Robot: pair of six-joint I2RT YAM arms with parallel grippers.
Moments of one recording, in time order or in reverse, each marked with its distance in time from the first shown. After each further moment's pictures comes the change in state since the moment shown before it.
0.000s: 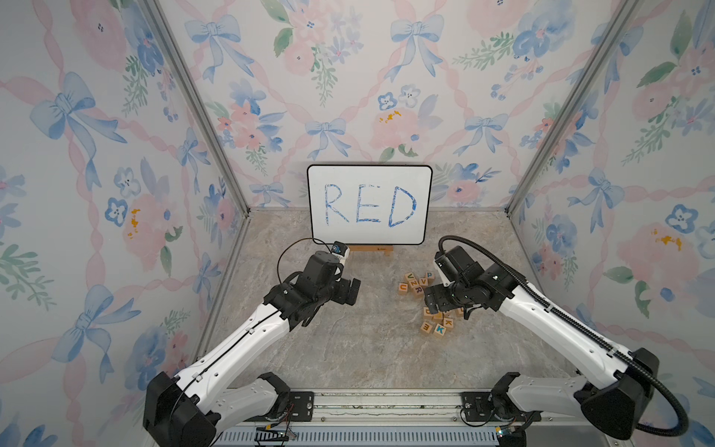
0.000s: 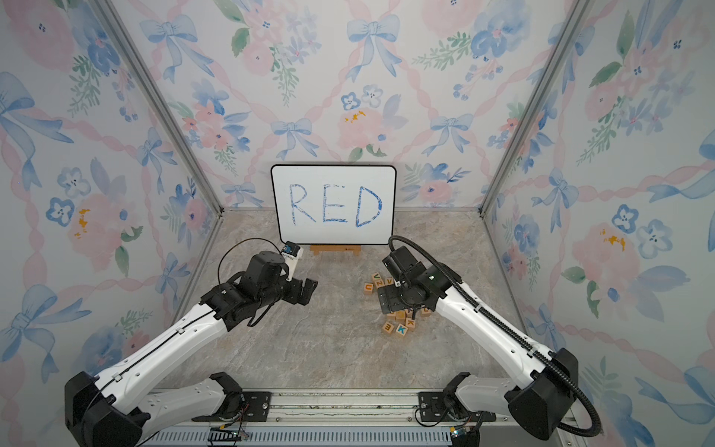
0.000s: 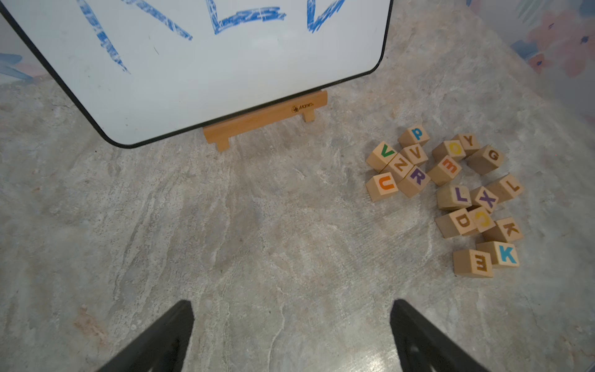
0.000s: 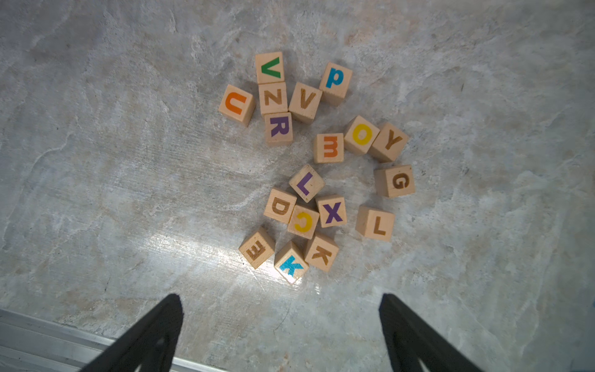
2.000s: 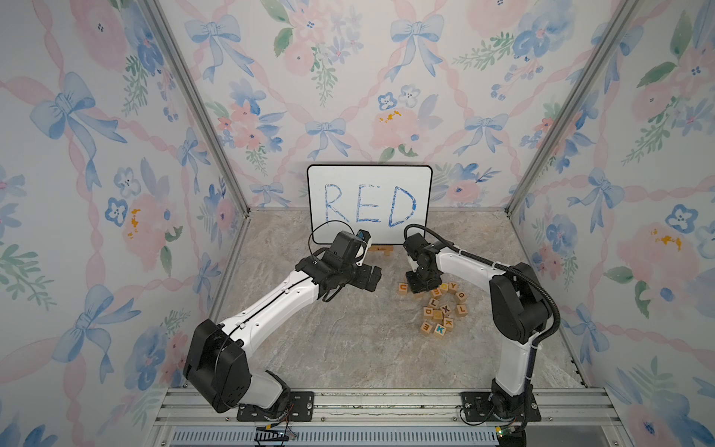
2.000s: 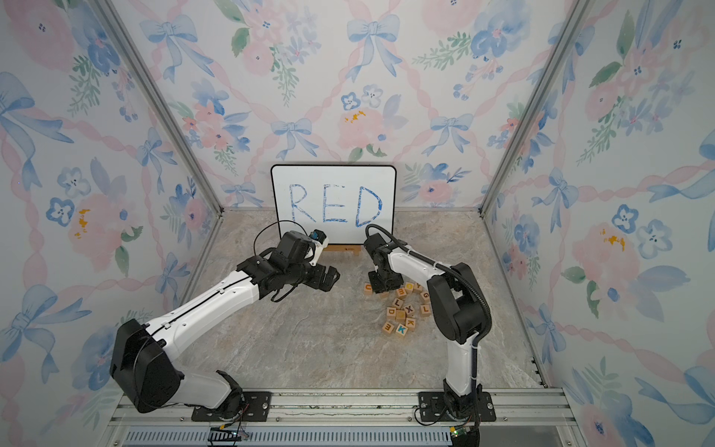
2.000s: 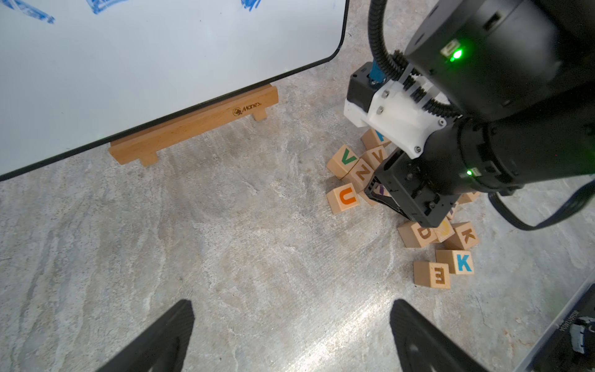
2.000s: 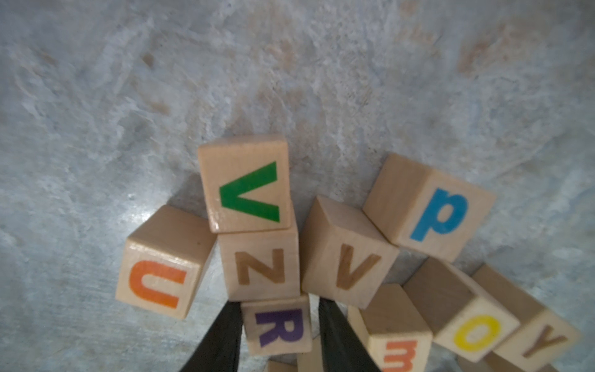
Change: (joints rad) left arm -0.007 0.303 0.239 -0.010 0.163 -0.015; right arm -0.167 0.673 0.226 0.212 -0.090 -0.123
